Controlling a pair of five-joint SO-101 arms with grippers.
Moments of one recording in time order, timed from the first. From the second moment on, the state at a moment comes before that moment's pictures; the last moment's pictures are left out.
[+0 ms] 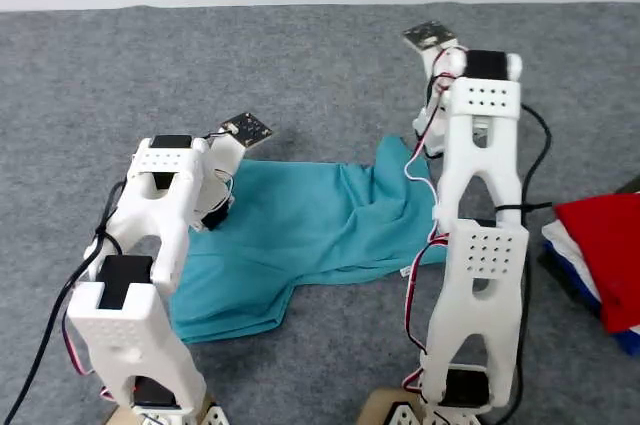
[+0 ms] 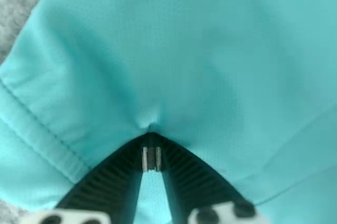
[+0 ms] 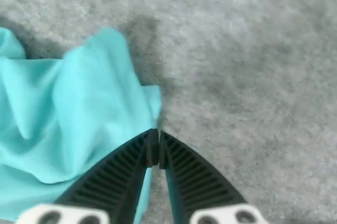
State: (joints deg) left arm -2.7 21.0 15.1 69.1 -33.4; right arm -0.4 53.2 -62.9 100.3 27.3
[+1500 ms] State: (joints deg) left arm -2.3 21.1 15.1 69.1 -33.4; right arm 9.3 59.0 -58.3 100.4 25.0
